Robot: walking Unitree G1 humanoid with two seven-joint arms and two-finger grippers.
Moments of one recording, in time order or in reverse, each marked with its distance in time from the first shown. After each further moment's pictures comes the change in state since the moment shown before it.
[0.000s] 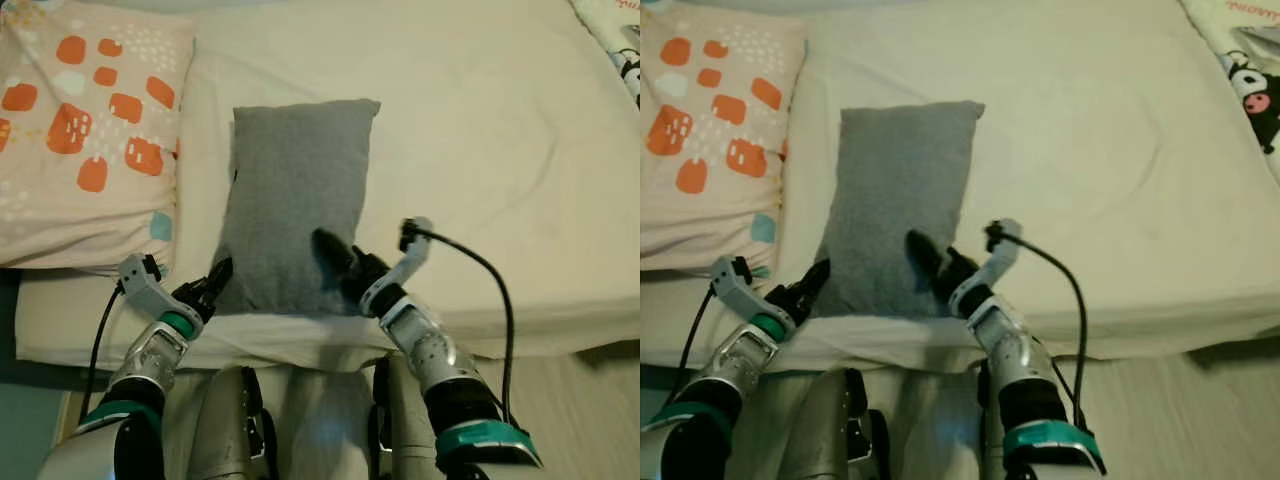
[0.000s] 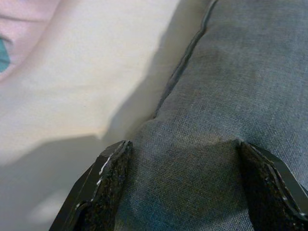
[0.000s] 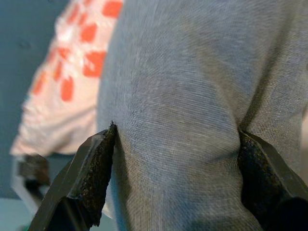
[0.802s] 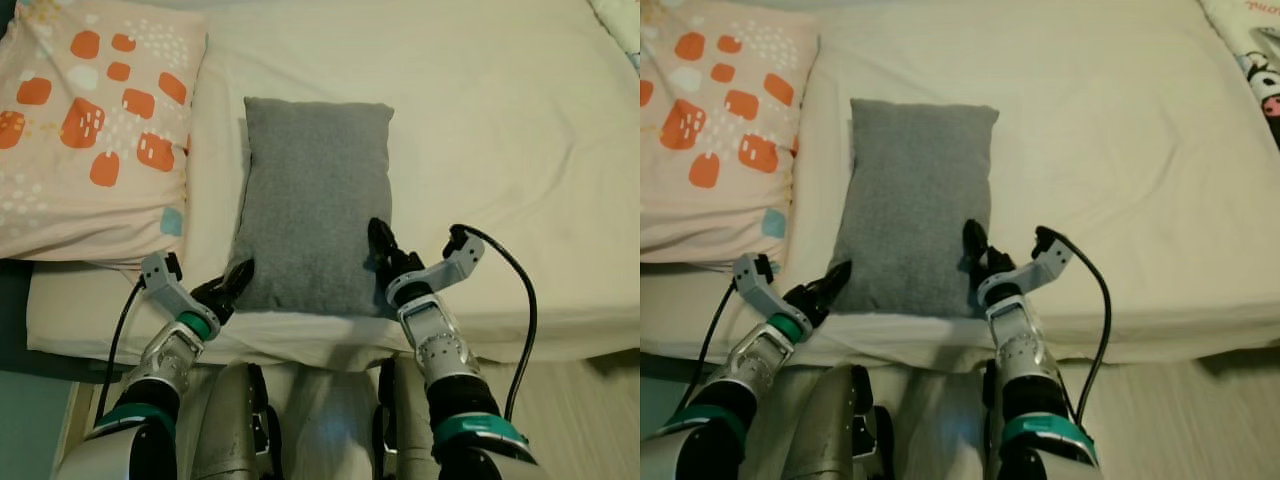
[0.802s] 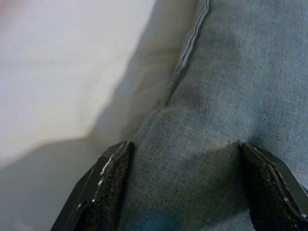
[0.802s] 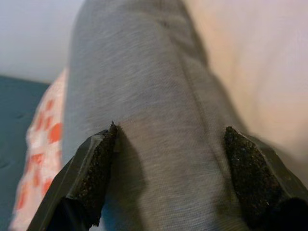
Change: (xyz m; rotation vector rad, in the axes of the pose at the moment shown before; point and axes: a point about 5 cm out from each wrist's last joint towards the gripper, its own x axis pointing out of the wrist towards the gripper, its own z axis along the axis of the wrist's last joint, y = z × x) left arm 0.004 -0.017 -0.022 -0.022 0.053 -0.096; right arm -0.018 -0.028 0.028 0.319 -0.347 -0.250
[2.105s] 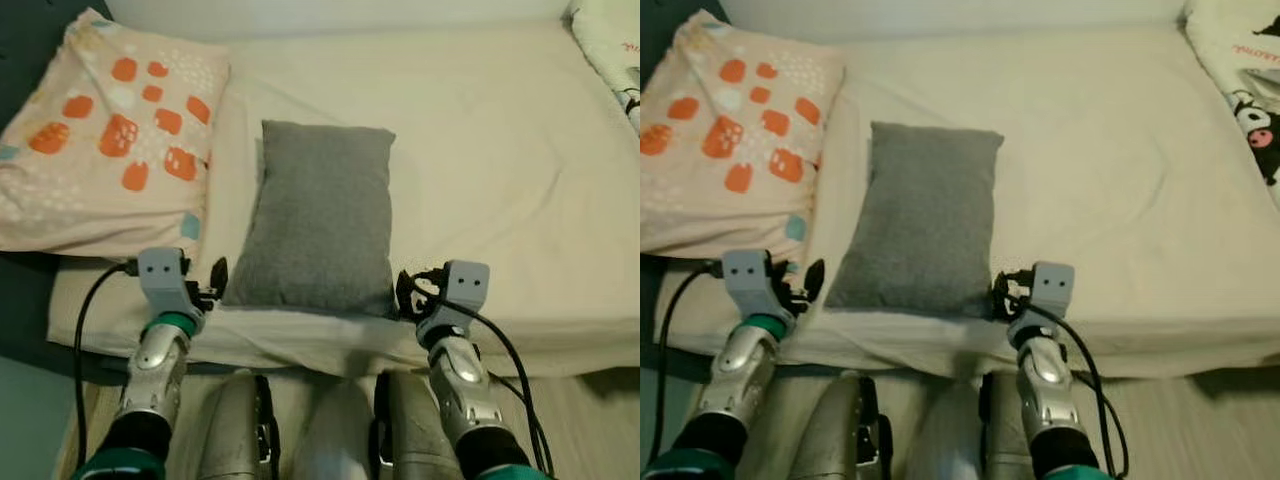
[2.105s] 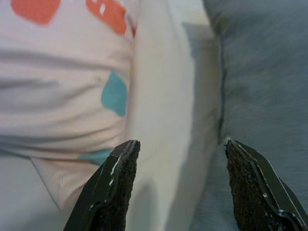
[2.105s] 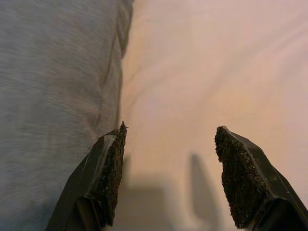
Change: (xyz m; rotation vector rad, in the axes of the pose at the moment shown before) left arm -0.019 -0.002 0.028 0.679 -0.229 0.245; right arm -0.041 -0.053 0.013 -0.840 -0.041 -0.278
